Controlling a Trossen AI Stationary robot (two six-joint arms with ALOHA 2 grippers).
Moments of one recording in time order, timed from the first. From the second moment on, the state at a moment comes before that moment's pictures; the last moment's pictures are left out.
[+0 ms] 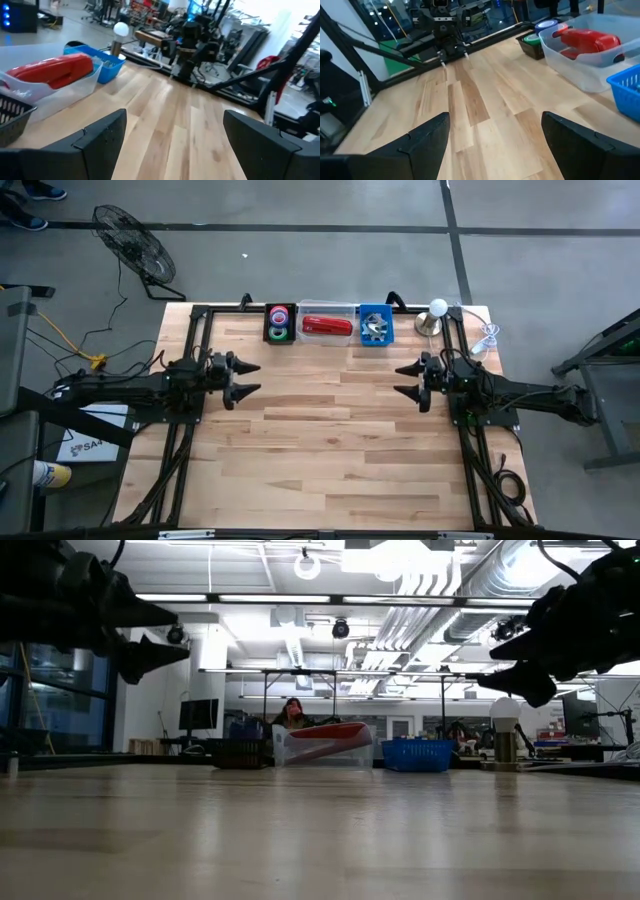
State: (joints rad) left arm 0.12 0.30 0.01 0.27 -0.03 -0.34; right arm -0.25 0.28 0.01 0.11 -0.11 0.30
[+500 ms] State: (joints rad) left arm 0.12 0.30 0.01 0.14 0.03 -0.42; right arm -0.25 0.28 0.01 0.11 -0.11 0.36
